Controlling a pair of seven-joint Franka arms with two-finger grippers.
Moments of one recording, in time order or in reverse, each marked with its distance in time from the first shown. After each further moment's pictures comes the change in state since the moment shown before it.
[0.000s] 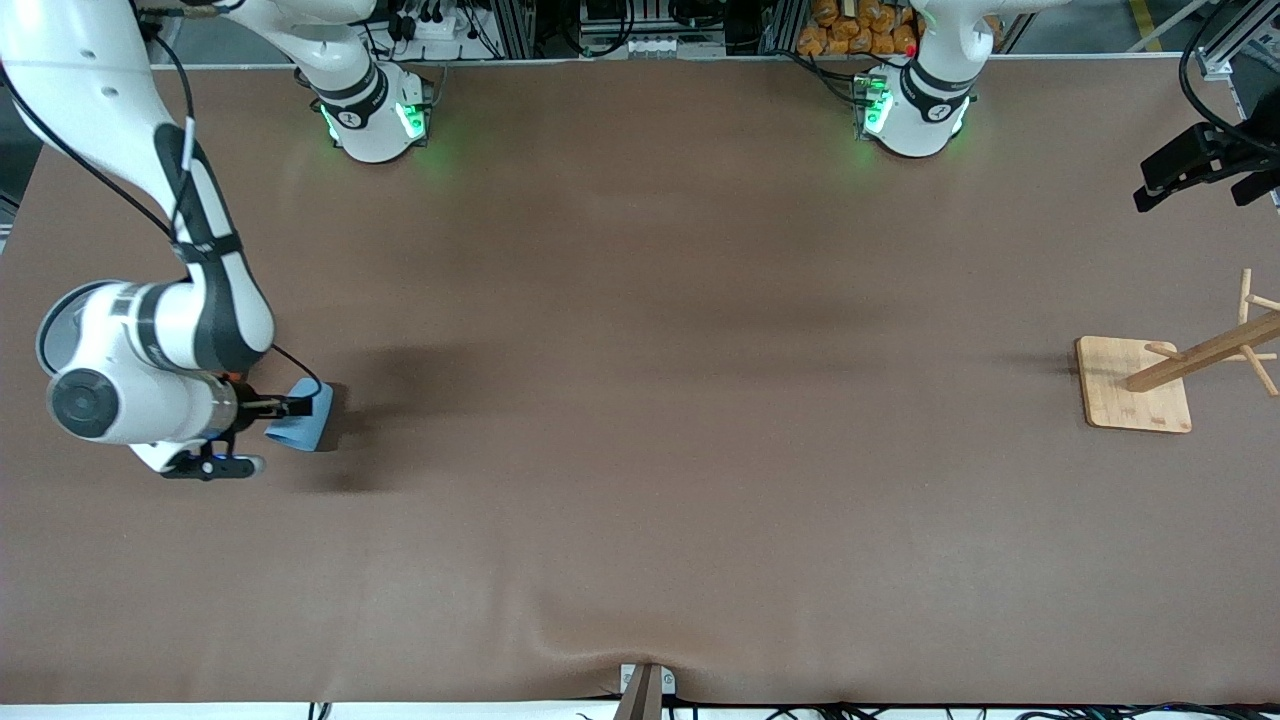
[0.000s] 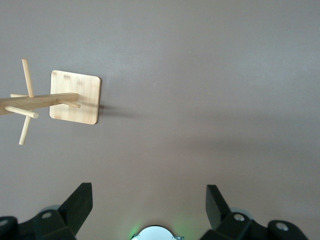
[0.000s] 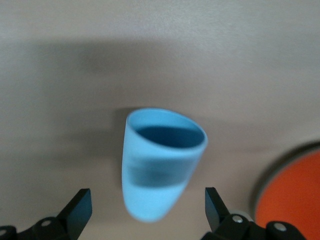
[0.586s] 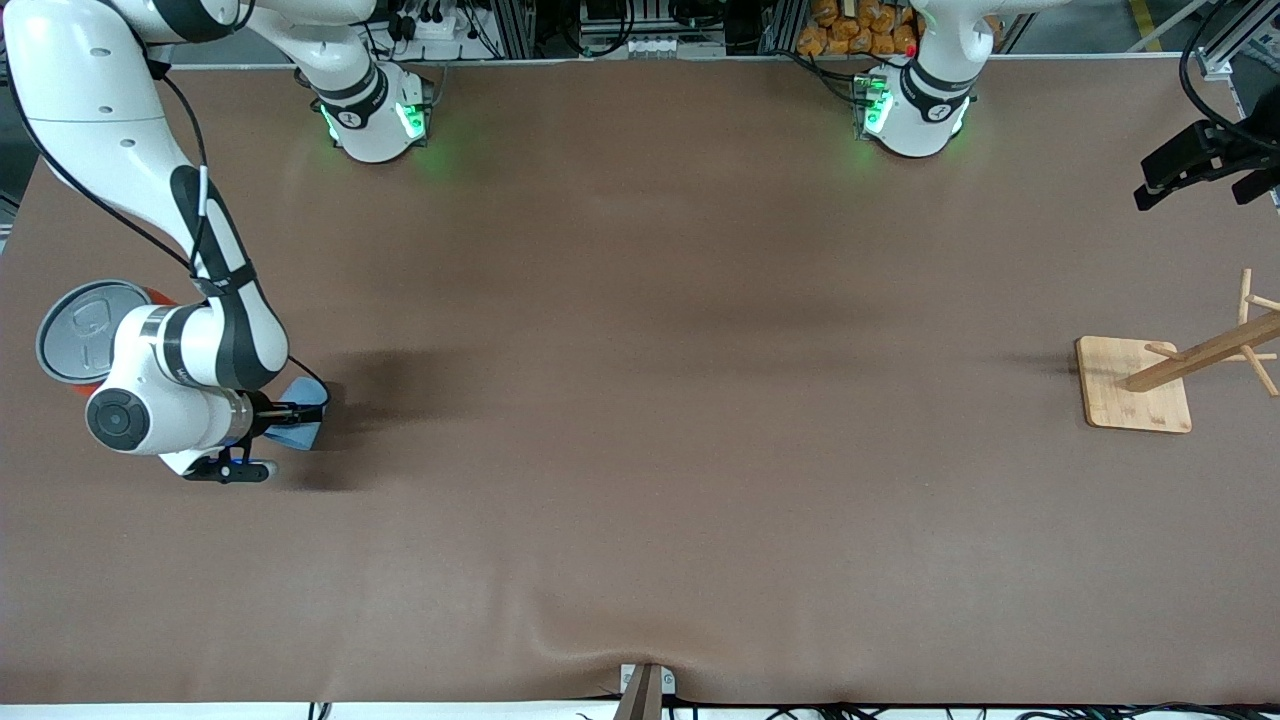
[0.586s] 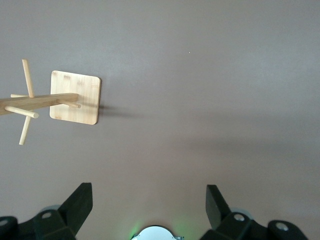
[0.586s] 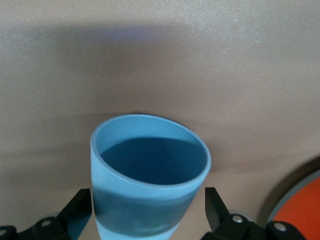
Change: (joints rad) left arm 0.000 -0.001 -0.001 0.000 0.000 0.000 0.000; right arm -0.030 0.058 -0.005 -0.016 0.000 0.039 0.000
